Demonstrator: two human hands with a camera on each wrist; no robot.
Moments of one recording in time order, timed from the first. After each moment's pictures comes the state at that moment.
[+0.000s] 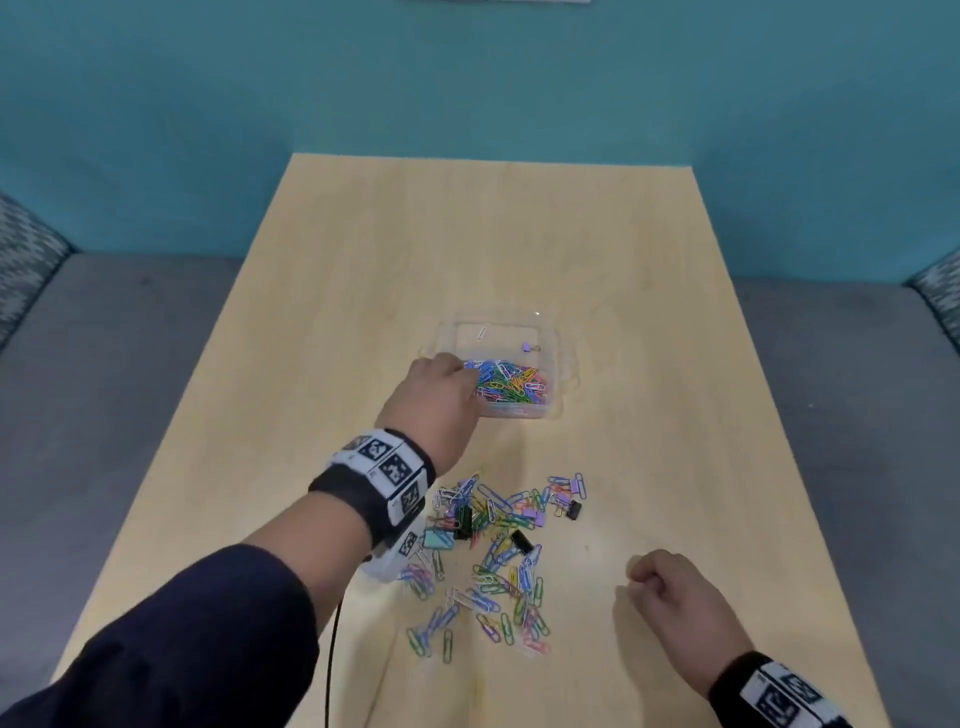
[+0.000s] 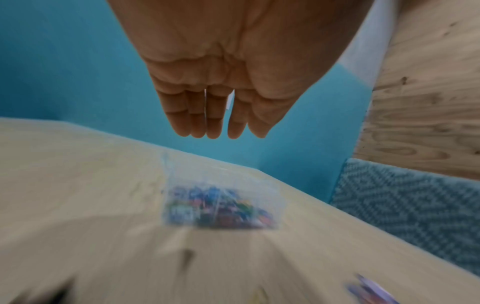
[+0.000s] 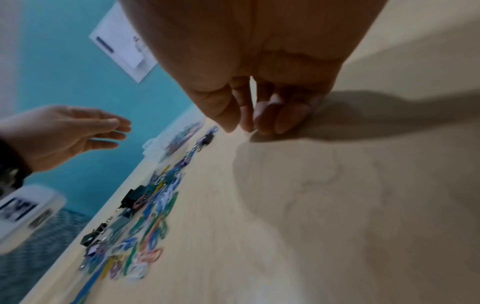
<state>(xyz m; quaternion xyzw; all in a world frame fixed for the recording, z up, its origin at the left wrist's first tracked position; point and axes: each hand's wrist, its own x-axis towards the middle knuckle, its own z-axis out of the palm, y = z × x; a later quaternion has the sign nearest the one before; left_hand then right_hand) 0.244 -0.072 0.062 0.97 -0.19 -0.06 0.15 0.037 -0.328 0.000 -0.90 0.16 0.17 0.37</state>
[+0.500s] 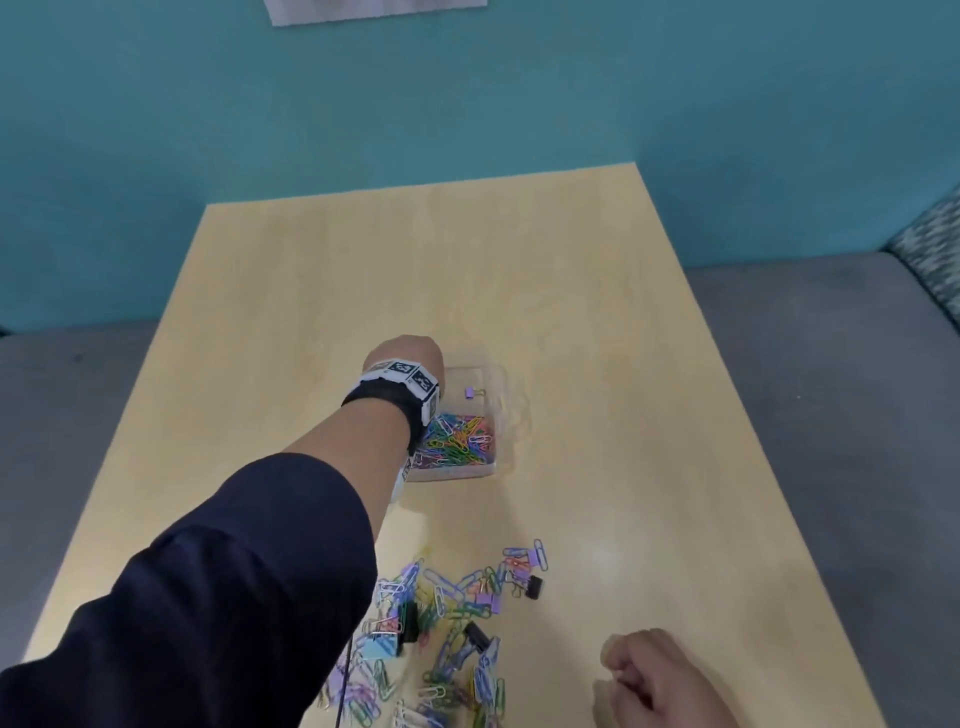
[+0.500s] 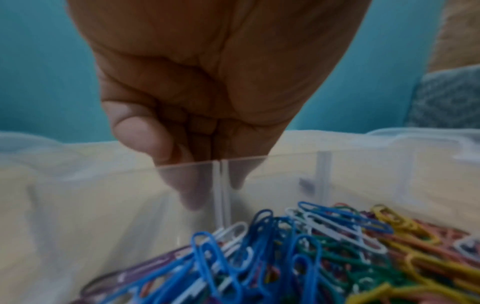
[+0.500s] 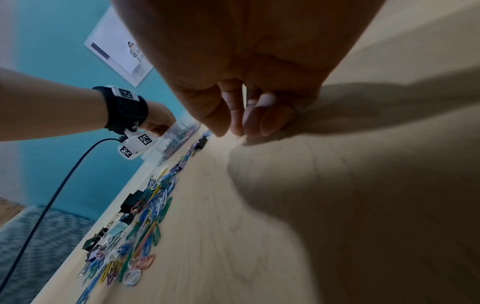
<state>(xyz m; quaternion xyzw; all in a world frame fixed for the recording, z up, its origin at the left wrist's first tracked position) 0.393 -0.164 0.046 0.96 -0.14 -0.25 -0.09 0.040 -0.341 -0.013 -0.88 0.17 0.15 0.42</state>
